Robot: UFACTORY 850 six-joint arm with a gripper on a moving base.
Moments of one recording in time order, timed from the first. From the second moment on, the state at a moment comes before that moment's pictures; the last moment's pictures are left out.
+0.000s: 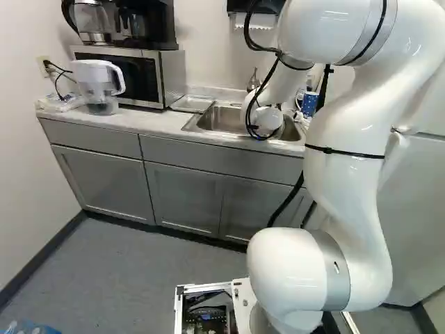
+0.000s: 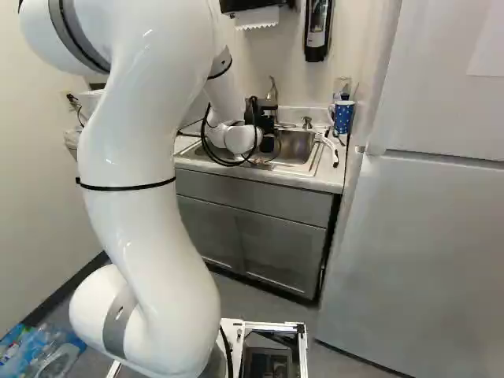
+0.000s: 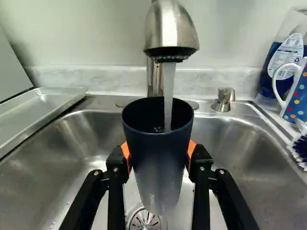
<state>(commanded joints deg) -9.4 -20.7 -54.3 1.3 42.3 0.0</state>
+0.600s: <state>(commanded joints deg) -9.4 -20.7 -54.3 1.3 42.3 0.0</state>
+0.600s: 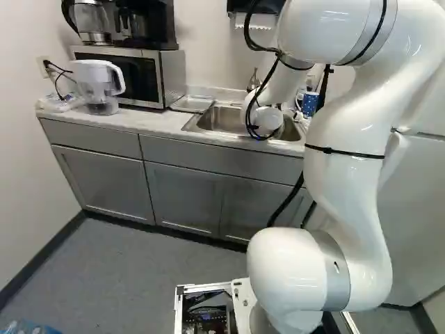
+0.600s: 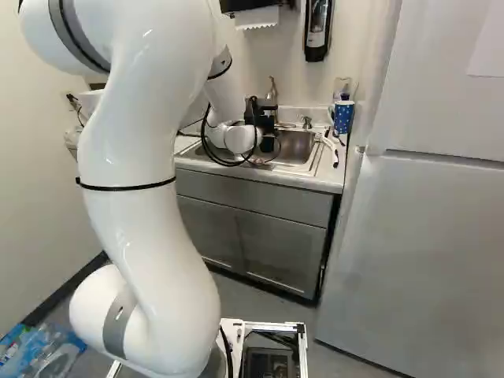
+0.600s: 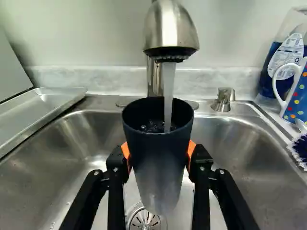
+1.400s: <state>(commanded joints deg) -9.4 -20.7 -54.3 1.3 42.3 0.0</state>
